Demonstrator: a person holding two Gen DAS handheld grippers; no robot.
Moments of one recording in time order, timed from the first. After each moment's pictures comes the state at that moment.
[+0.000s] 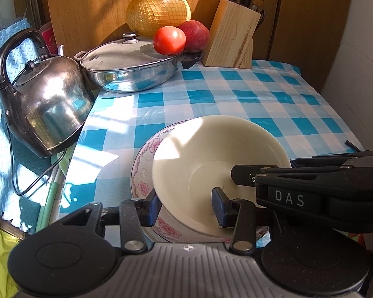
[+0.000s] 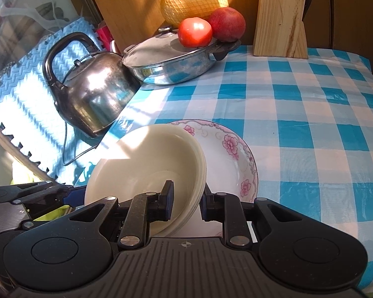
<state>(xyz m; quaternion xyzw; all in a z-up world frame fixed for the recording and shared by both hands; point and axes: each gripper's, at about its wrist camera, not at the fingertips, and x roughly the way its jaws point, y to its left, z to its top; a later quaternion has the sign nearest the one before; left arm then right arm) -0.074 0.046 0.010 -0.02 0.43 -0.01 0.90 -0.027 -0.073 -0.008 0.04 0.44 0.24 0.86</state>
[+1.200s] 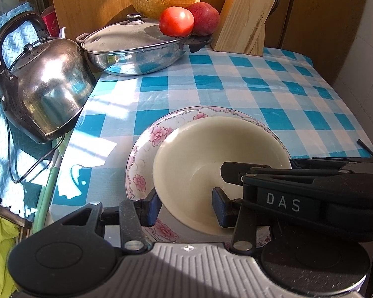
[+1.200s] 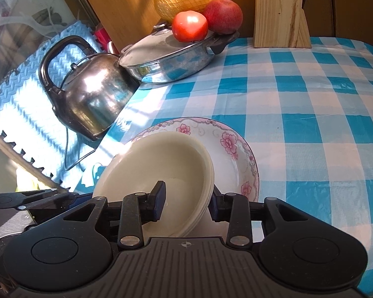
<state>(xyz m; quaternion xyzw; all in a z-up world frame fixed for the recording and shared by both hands) -0.054 0.045 -0.005 -0.03 0.46 0.02 0.89 -0.012 -0.075 -0.027 0.06 0.45 0.26 0.85</state>
